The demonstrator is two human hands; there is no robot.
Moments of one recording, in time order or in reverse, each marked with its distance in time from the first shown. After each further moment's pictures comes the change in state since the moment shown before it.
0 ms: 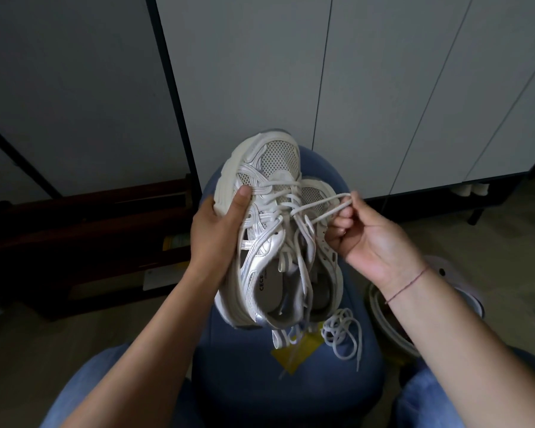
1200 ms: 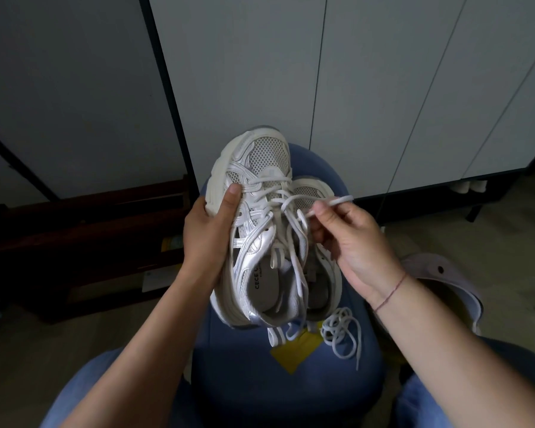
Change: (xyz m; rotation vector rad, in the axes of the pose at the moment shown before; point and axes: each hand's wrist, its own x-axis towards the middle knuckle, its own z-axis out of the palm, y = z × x) left_hand 0.002 0.002 -0.002 -0.057 0.034 -0.032; right_hand -0.010 0.021 0.008 -0.522 -0.013 -0.273
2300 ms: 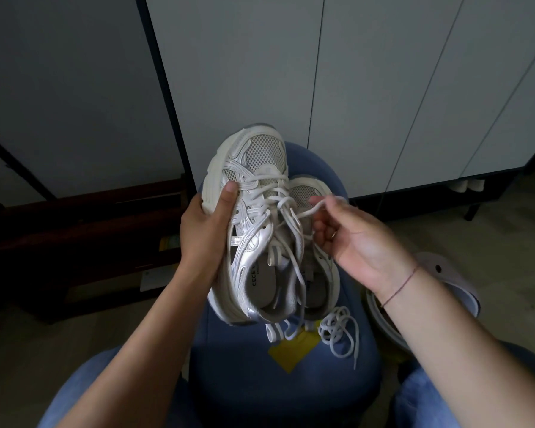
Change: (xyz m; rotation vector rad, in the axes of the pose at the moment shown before) left_hand 0.004 -0.004 0.000 0.057 0.039 0.031; right_hand 0.006 -0.007 -0.014 0.254 -0.081 0.229
